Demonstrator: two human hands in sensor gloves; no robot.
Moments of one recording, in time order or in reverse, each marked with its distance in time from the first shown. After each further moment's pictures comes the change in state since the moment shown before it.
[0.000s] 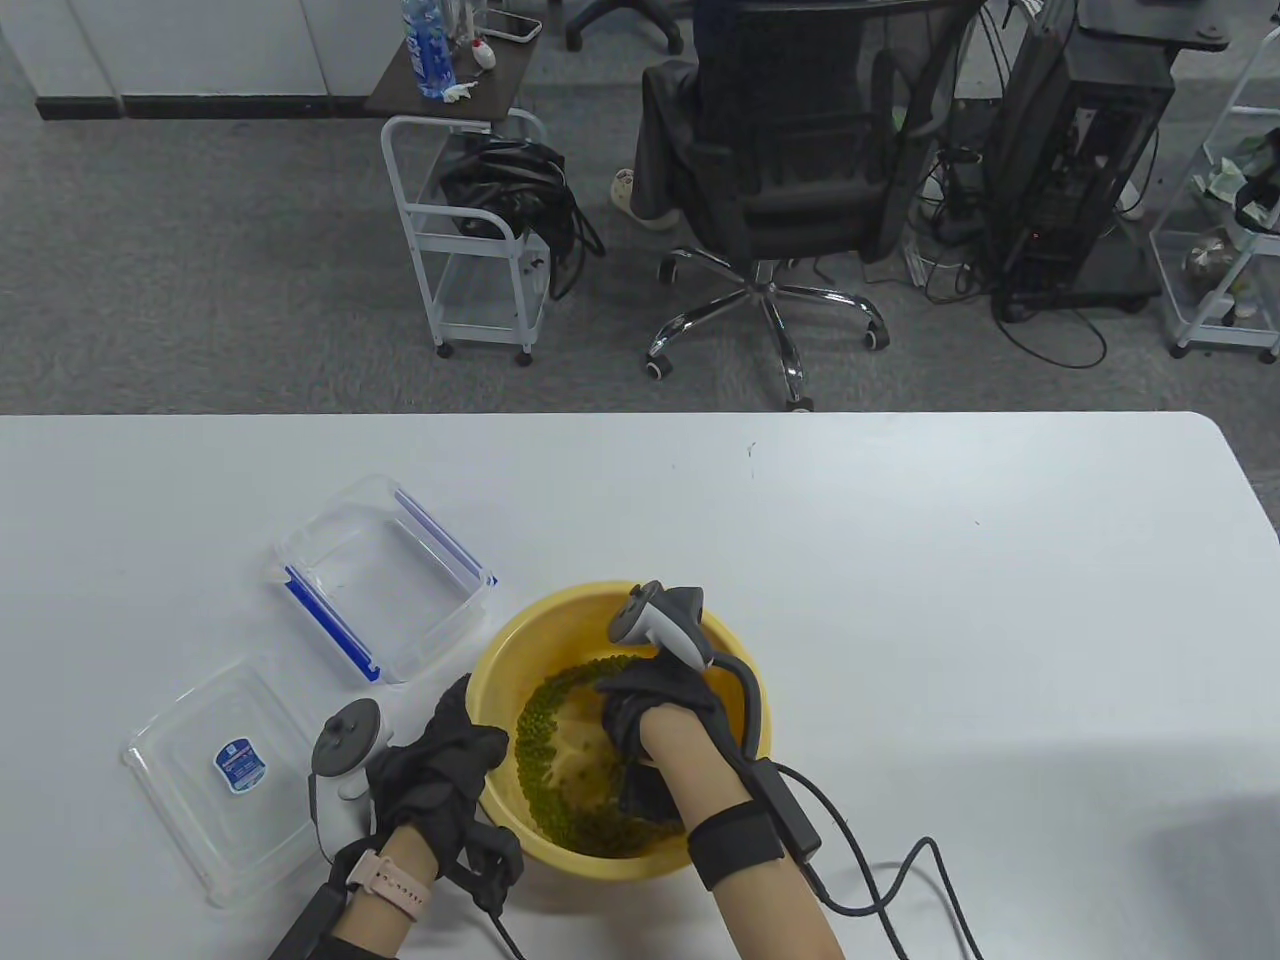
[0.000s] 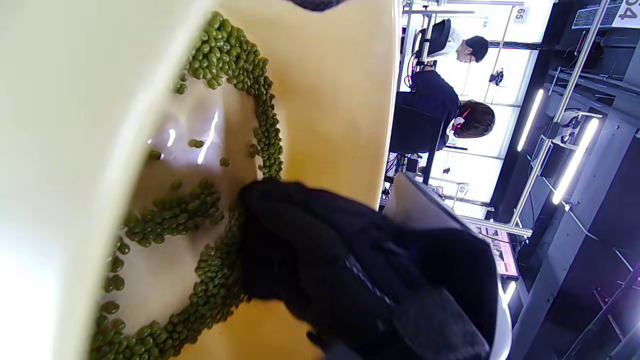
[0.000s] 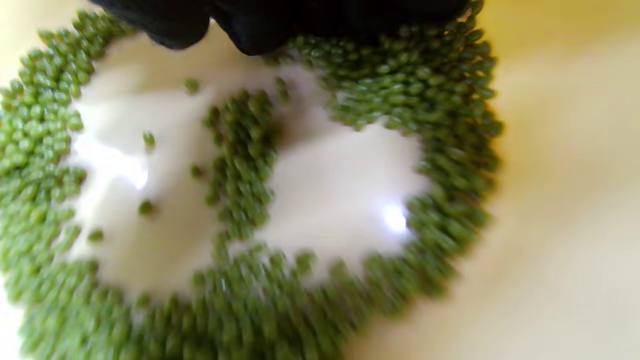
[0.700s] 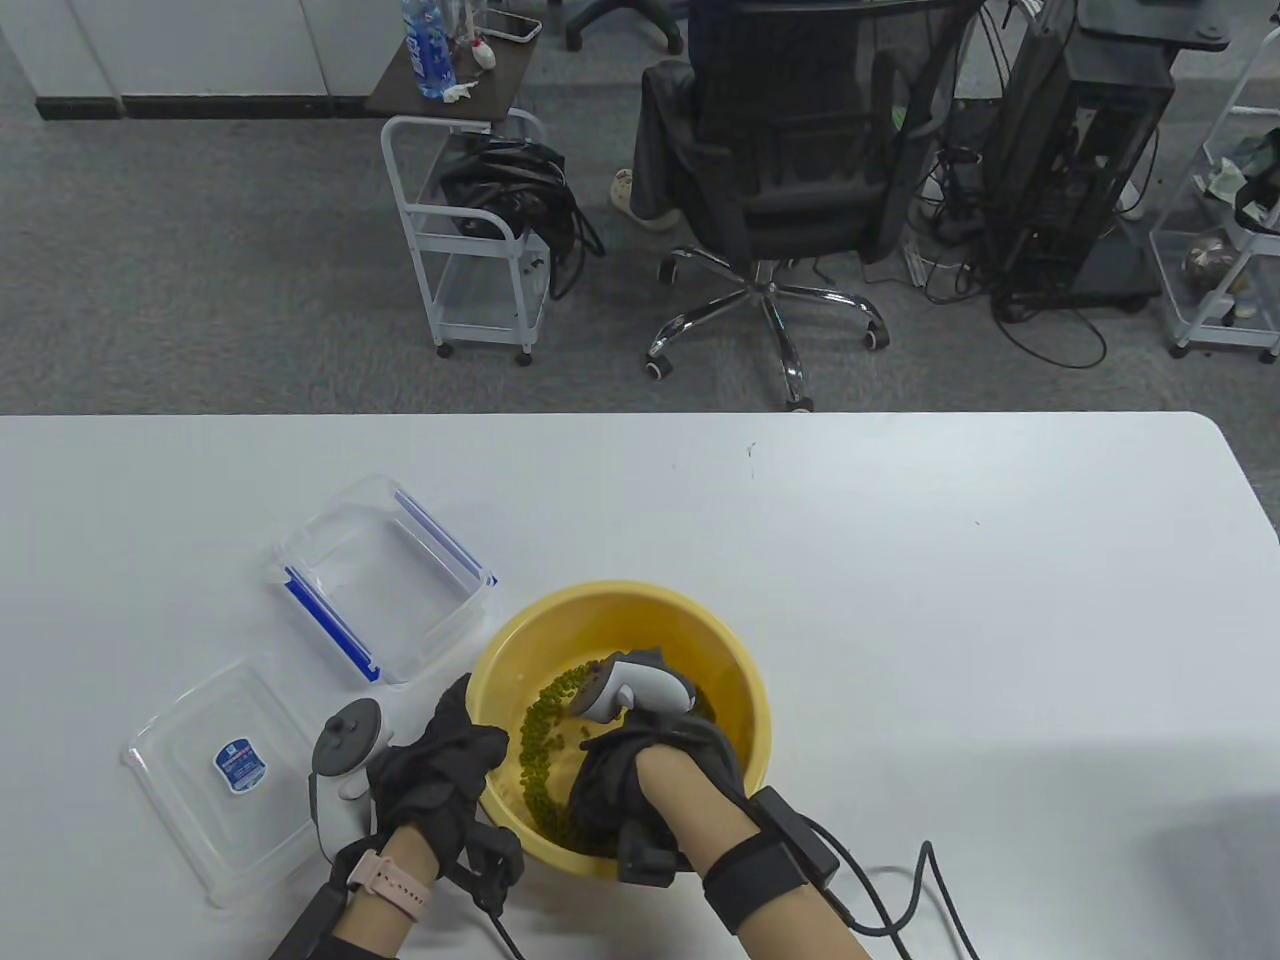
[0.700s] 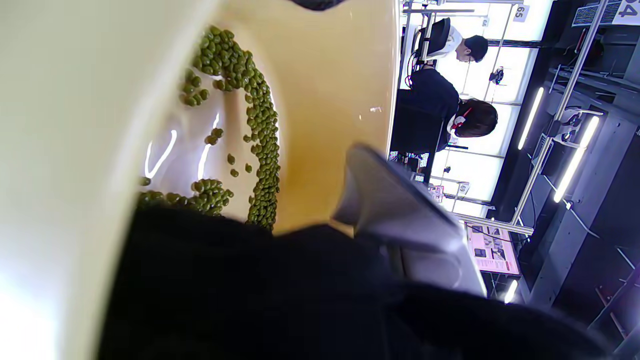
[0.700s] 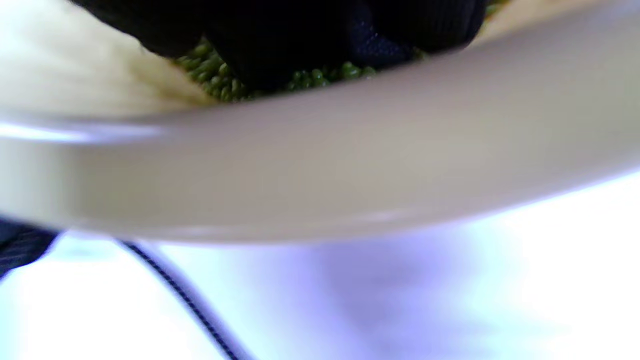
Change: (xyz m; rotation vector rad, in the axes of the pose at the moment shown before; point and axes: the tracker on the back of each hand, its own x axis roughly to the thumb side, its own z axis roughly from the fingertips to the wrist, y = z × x) left_hand 0.000 0.000 -0.001 -0.003 0.001 -0.006; right_hand 0.028 0.063 0.011 0.396 -0.219 0.130
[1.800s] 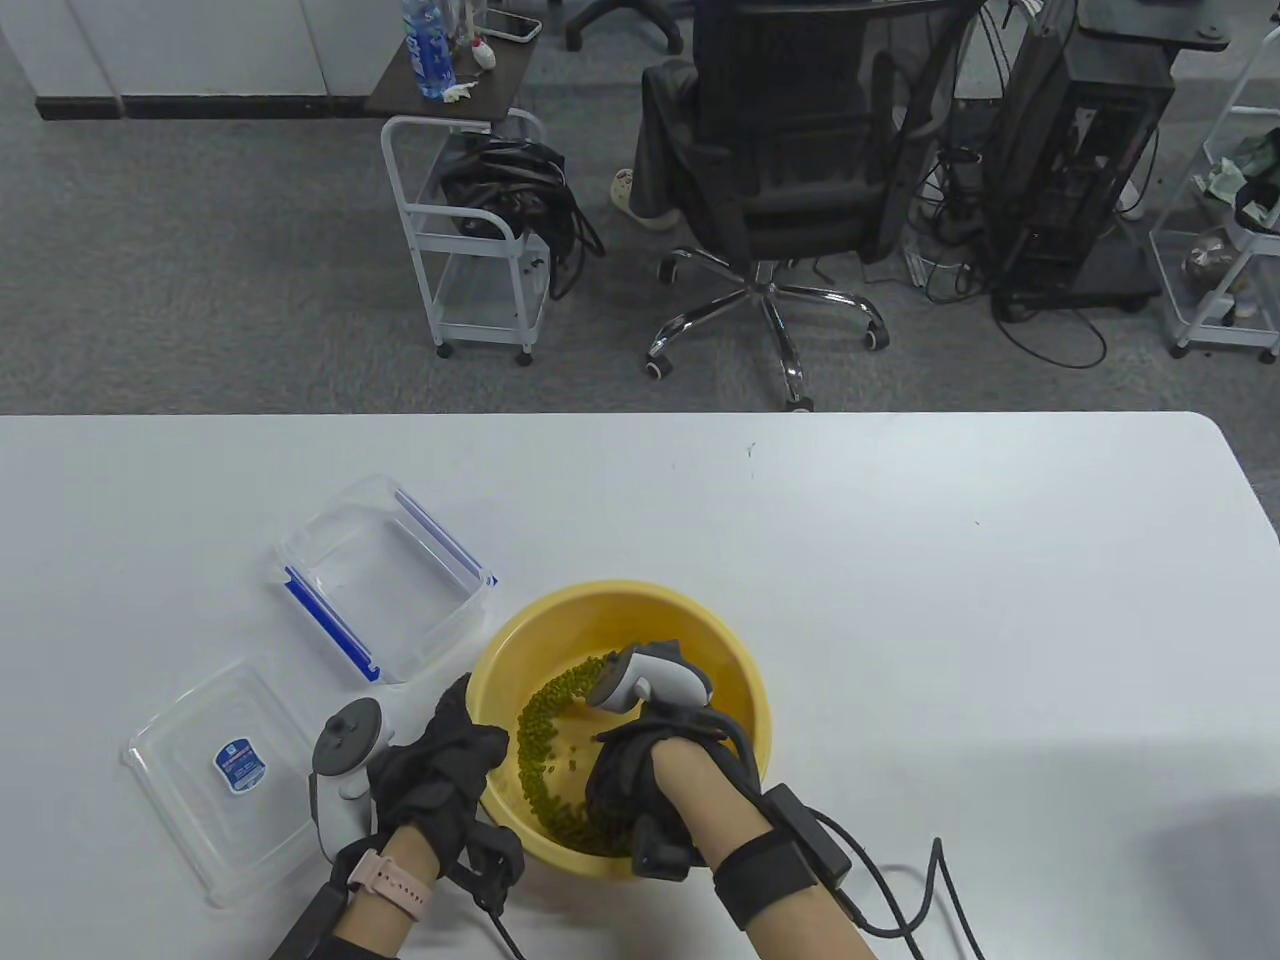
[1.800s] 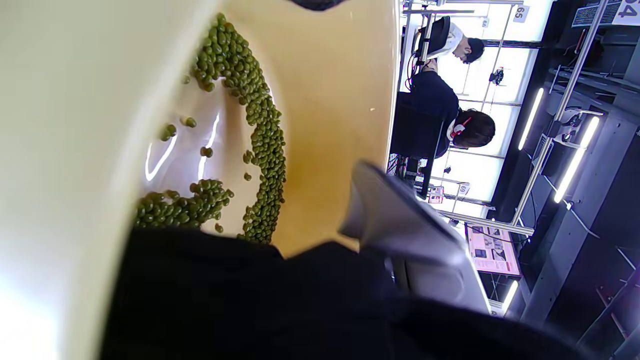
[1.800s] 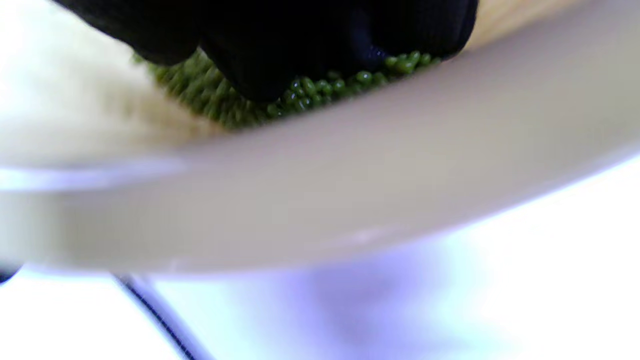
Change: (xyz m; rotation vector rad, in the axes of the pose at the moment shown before) left_hand 0.000 0.000 0.000 0.003 0.000 -0.003; right_hand -0.006 -0.004 -0.005 -0.005 0.017 0.020
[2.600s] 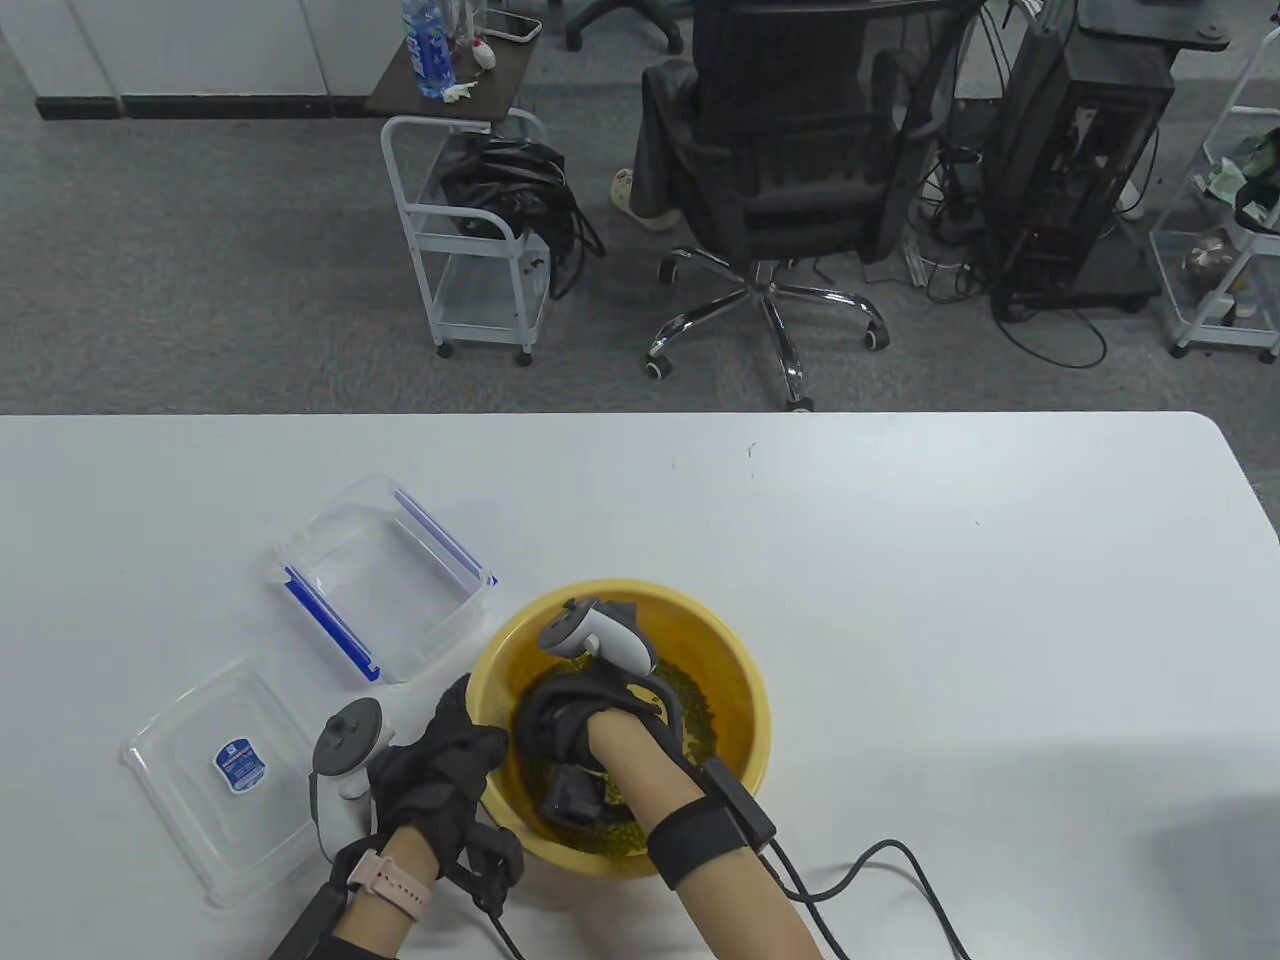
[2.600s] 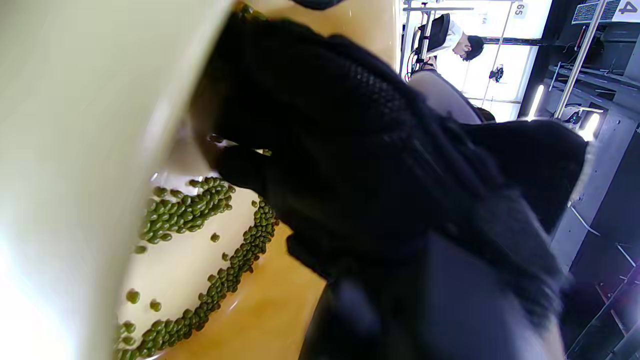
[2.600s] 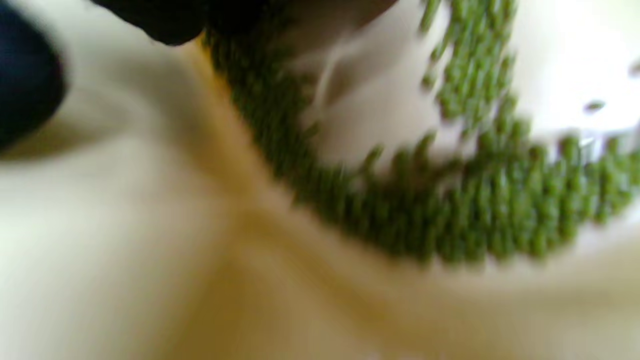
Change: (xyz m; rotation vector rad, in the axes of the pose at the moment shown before) left_hand 0.000 0.000 0.000 -0.005 -0.001 -0.004; right_hand 0.026 -0.054 -0.009 -0.330 0.024 -0.224
